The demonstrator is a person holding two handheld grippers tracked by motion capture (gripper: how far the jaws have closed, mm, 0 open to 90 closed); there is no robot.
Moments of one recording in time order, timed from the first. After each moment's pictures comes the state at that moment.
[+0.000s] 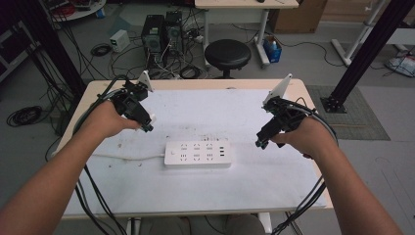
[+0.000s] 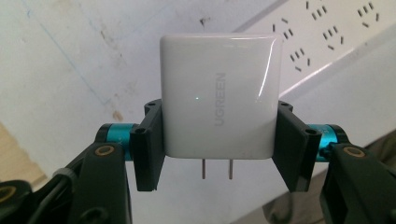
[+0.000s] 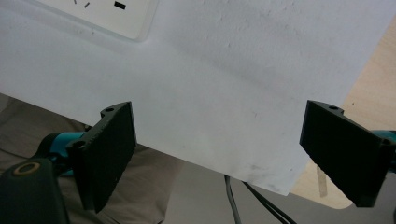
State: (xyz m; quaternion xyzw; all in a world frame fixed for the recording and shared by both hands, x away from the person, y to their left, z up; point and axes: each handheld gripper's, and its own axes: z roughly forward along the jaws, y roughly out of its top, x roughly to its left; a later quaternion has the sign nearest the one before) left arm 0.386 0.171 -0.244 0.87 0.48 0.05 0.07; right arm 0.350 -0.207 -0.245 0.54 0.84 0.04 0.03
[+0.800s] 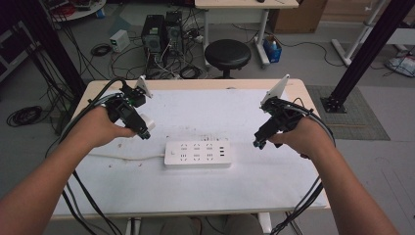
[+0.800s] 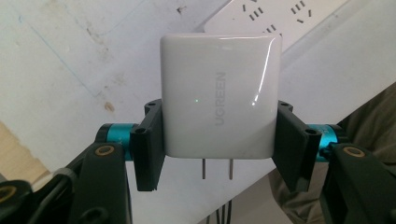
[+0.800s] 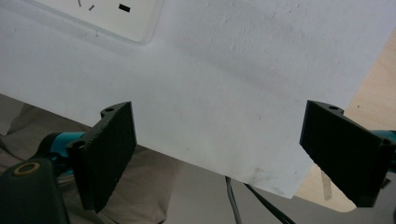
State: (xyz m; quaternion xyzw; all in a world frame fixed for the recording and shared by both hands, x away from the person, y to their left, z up) left arm 0.358 0.164 -0.232 0.89 0.44 0.06 0.09; right arm 0.351 -0.203 -0.246 0.54 0.84 0.04 0.02
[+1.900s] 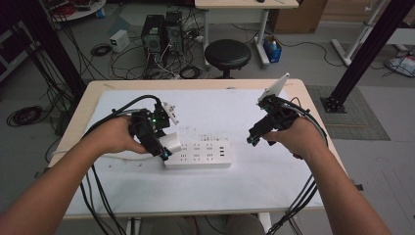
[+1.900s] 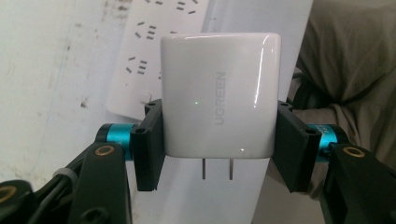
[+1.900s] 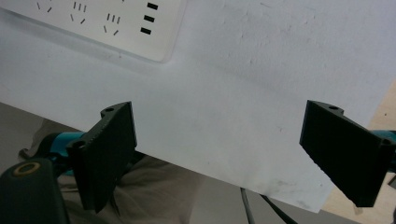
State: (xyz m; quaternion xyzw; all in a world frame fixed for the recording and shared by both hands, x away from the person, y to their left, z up) left arm 0.335 0.117 -0.253 0.98 0.13 0.01 0.16; right arm 0.353 -0.195 -0.246 0.57 0.82 0.07 0.01
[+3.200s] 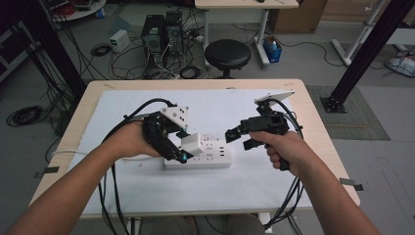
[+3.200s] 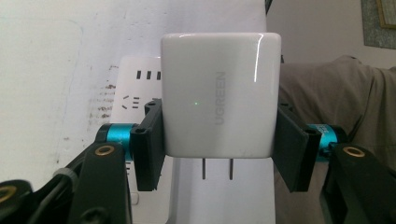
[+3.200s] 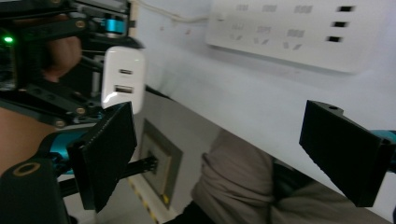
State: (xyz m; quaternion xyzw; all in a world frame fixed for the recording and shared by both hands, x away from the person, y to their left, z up) left arm 0.328 0.098 -0.256 0.95 0.04 0.01 0.31; right arm 0.340 -0.187 -0.264 0.57 0.71 0.31 -0.26
